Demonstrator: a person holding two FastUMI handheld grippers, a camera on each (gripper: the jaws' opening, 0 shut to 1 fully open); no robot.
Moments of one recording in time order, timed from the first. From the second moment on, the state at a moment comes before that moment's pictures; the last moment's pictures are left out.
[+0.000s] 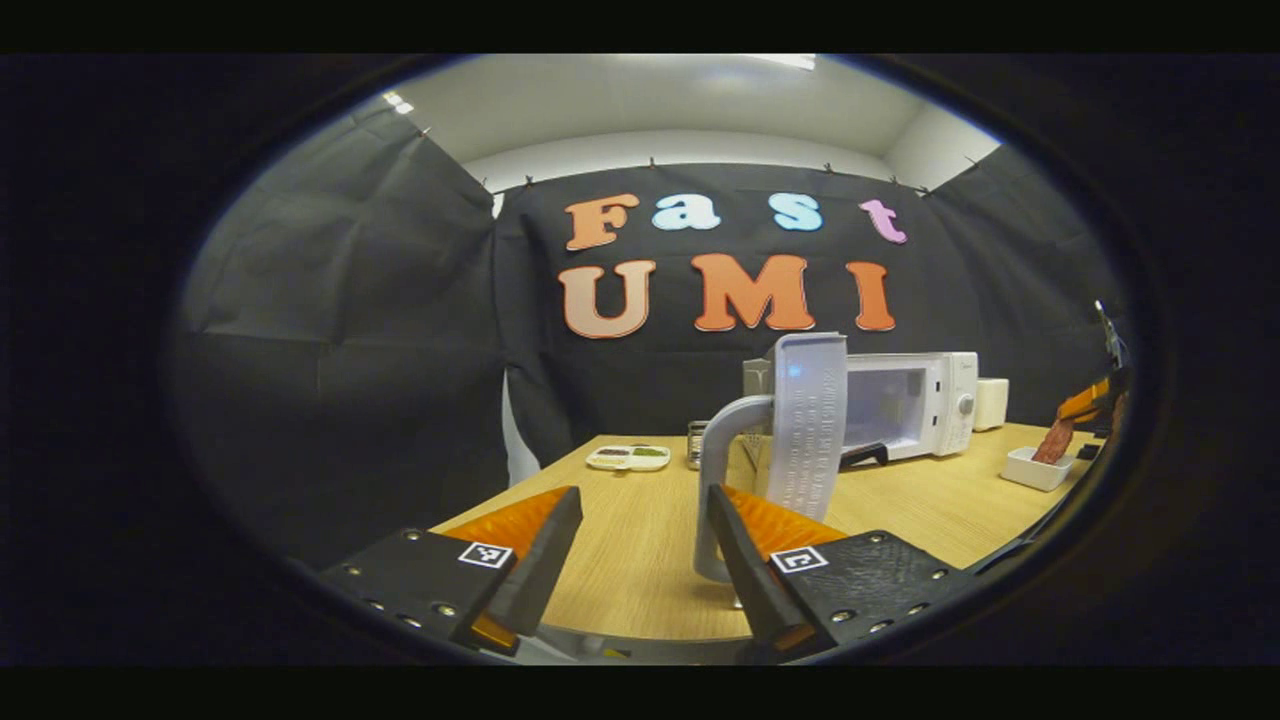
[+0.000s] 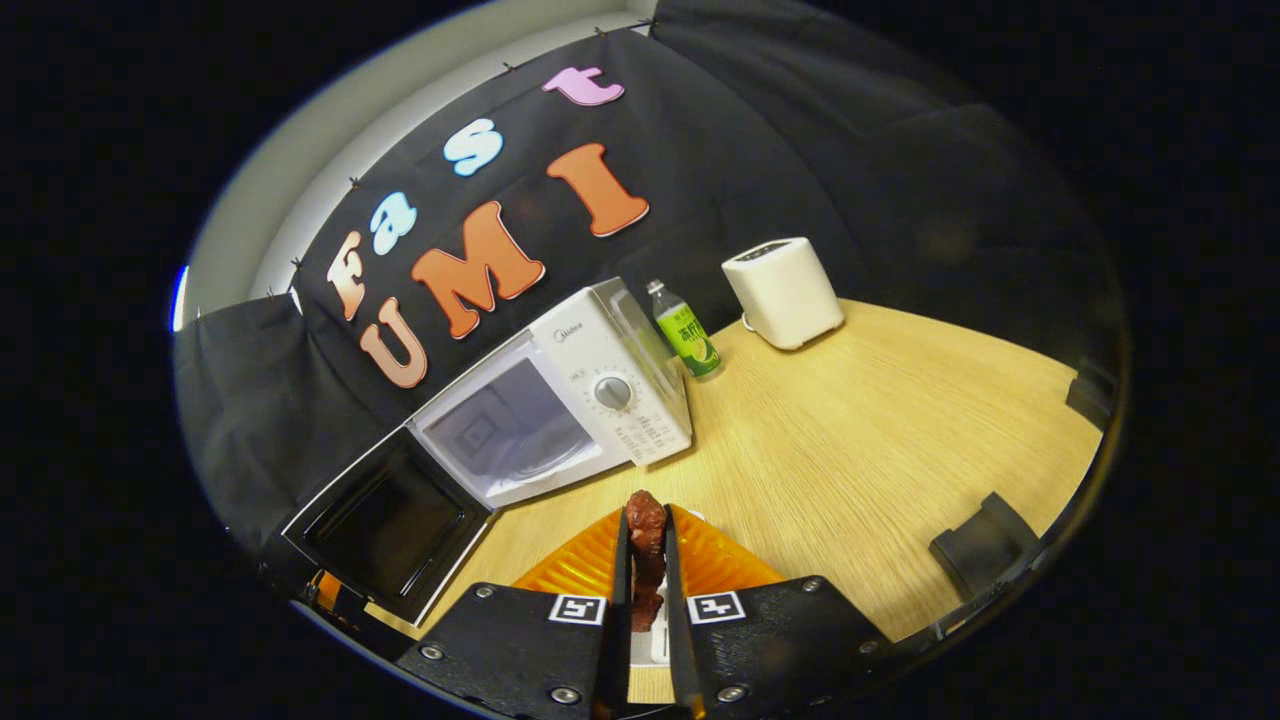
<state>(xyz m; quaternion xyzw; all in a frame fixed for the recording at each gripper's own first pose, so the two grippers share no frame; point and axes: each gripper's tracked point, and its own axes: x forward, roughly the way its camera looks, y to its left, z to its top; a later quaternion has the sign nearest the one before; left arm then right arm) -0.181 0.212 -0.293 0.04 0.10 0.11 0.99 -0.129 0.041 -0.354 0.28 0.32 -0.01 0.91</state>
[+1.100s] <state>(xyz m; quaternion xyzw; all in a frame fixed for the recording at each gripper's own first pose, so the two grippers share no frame) -0.195 0.225 -0.312 0.01 0.10 0.10 0.99 0.063 0.209 -0.345 0.27 0.23 0.01 0.93</state>
